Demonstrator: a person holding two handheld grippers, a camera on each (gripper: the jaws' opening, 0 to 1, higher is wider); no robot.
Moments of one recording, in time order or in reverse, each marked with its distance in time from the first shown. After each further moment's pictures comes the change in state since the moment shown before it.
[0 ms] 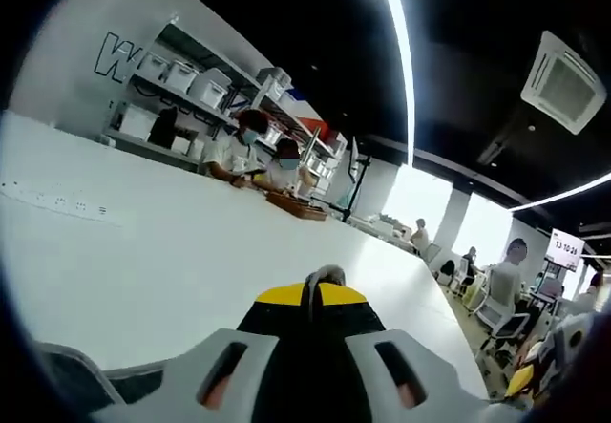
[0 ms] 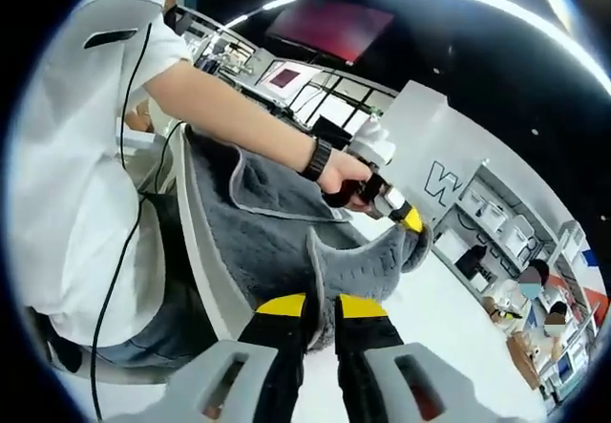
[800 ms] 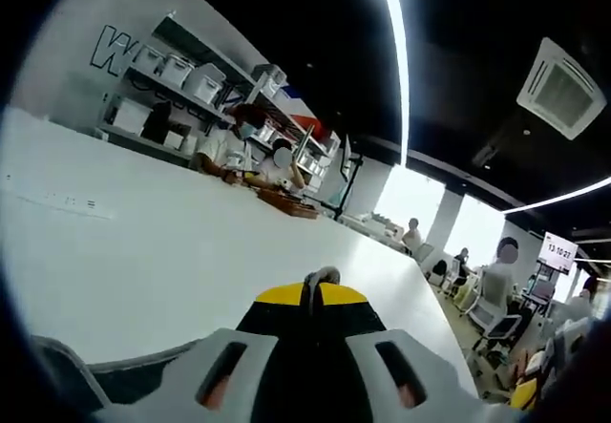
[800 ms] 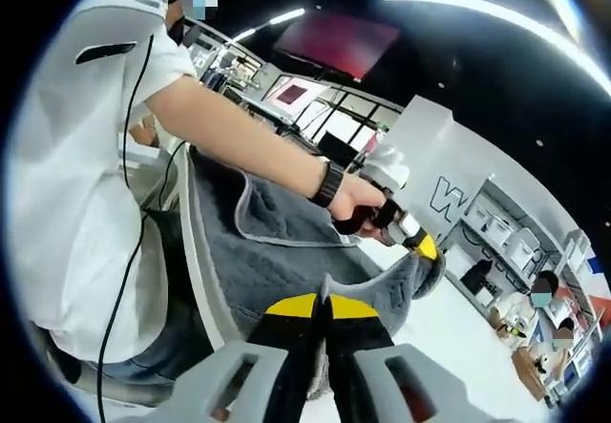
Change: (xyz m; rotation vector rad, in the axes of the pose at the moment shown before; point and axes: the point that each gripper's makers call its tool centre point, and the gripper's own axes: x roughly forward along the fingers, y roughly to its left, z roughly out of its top) left arm 0.014 0.001 0.005 -0.006 0.013 -0.027; right arm 0.006 0.003 0.026 0.004 -0.087 0.005
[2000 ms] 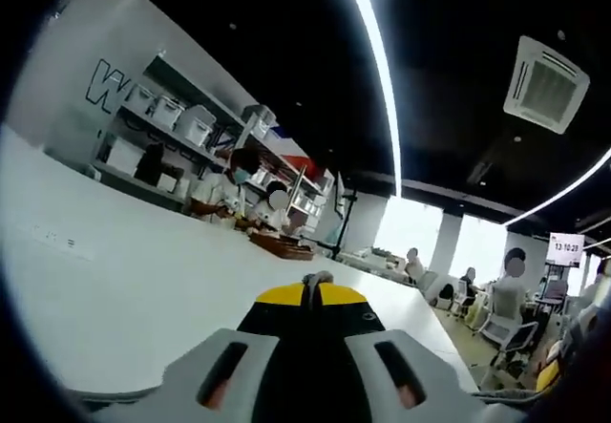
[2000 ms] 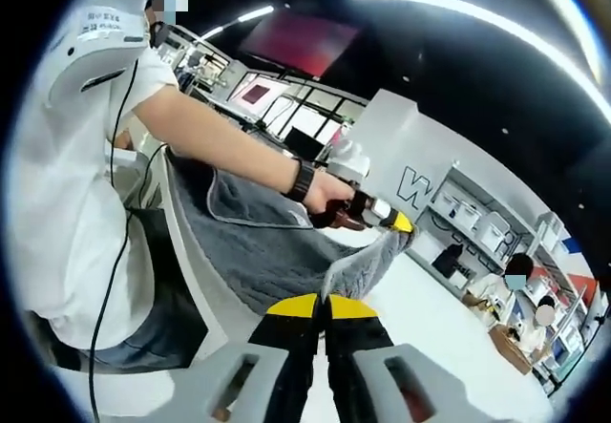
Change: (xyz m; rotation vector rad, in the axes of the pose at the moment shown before) left arm 0.041 -0.025 0.033 0.034 -0.199 -0.020; right arm -0.055 -0.036 -0.020 0.046 0.032 -0.127
